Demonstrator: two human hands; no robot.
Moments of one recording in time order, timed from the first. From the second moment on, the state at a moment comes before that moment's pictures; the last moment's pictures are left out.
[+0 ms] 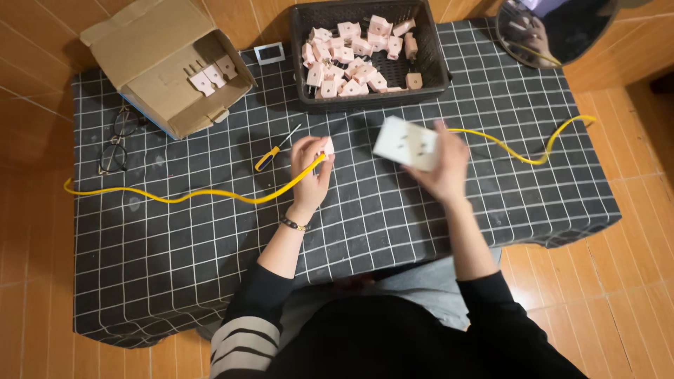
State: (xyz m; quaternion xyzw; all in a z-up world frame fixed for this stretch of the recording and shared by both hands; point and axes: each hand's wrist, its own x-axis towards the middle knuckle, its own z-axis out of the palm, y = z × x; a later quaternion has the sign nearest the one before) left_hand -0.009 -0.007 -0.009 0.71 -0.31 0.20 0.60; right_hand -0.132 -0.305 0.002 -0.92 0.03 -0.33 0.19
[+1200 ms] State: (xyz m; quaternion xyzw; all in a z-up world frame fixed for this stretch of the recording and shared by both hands) left_hand -0.039 -0.036 -0.024 0.47 -0.11 -0.27 0.83; right_hand -0.021 -0.191 -0.069 -0.41 0.07 -0.12 0.90
